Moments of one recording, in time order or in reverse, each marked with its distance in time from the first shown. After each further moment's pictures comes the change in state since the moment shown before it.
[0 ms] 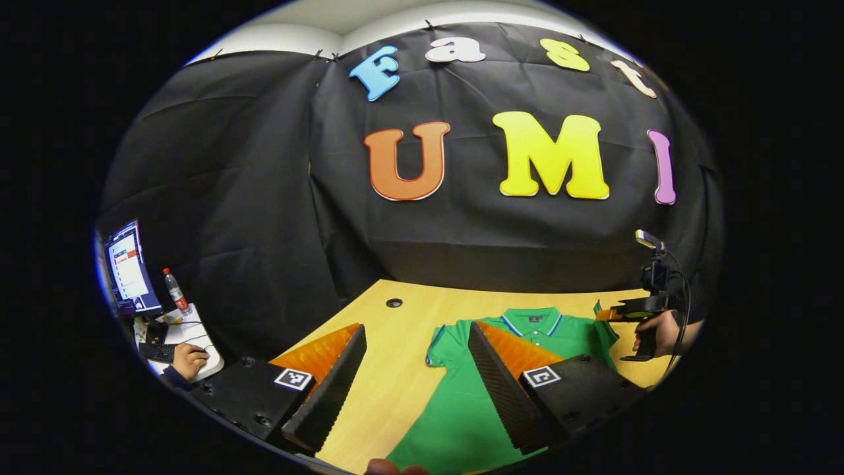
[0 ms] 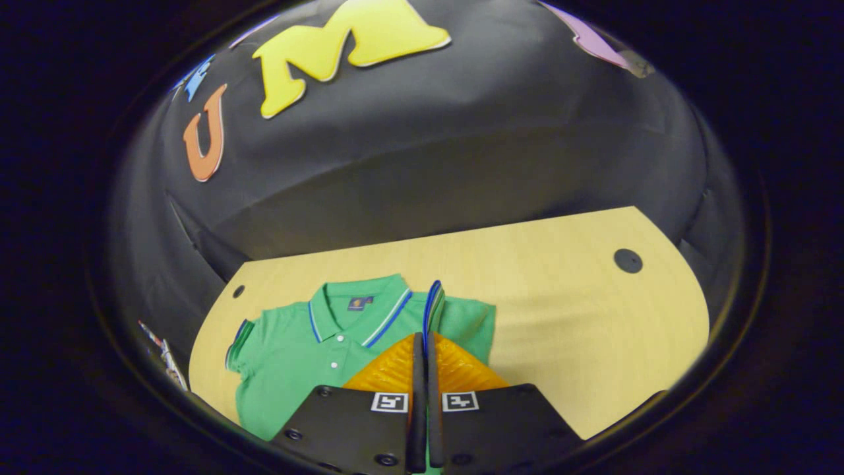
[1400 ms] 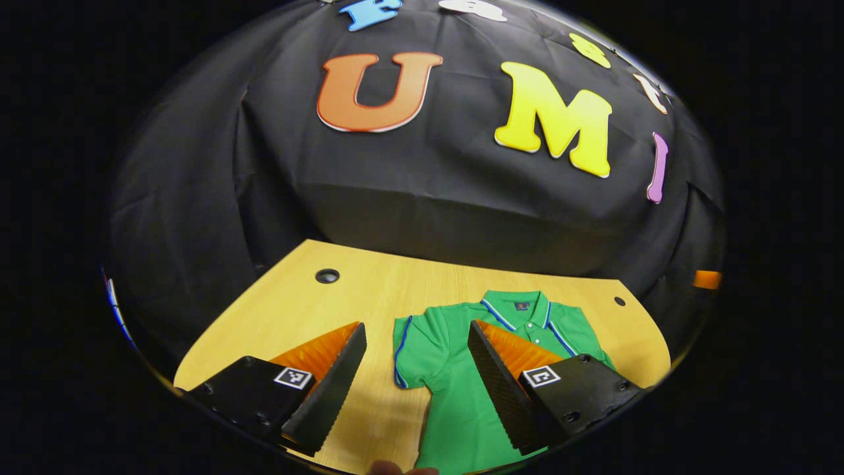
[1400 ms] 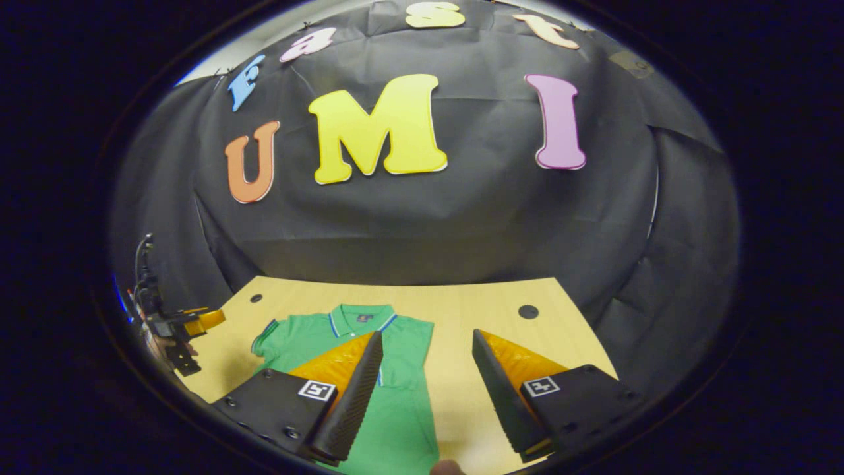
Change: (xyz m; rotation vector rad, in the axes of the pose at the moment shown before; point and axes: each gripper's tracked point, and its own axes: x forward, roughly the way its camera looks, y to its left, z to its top) left arm 0.209 -0.049 -0.090 -0.080 0.214 -0.413; right arm -0.266 -0.029 0.030 -0.155 -0.280 -0.137
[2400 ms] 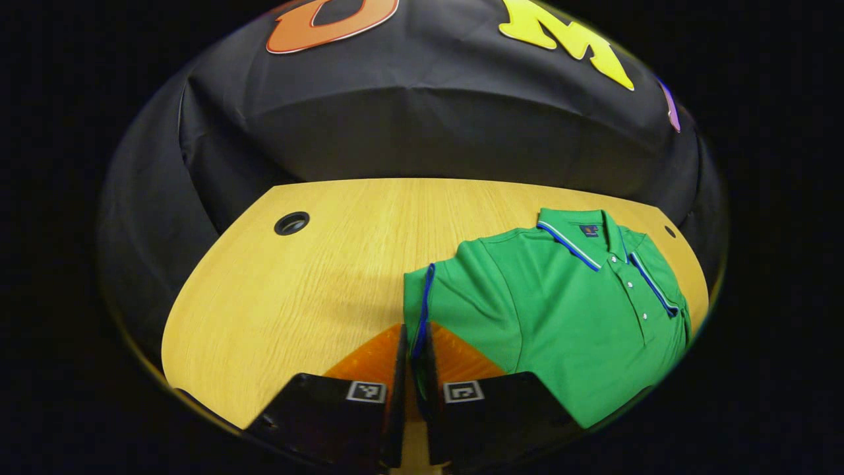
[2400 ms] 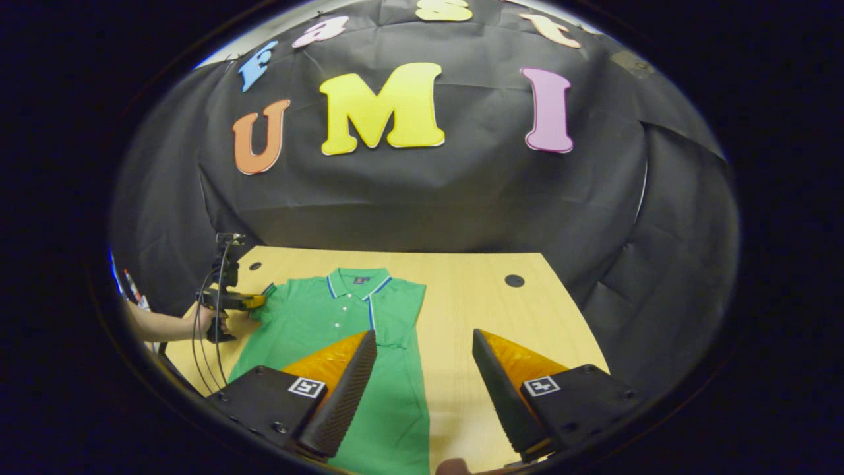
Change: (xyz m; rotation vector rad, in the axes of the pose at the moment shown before) left arm 0.122 0.047 -0.085 0.131 0.237 0.073; right arm -0.035 0.003 -0.058 -0.044 0.077 -0.019
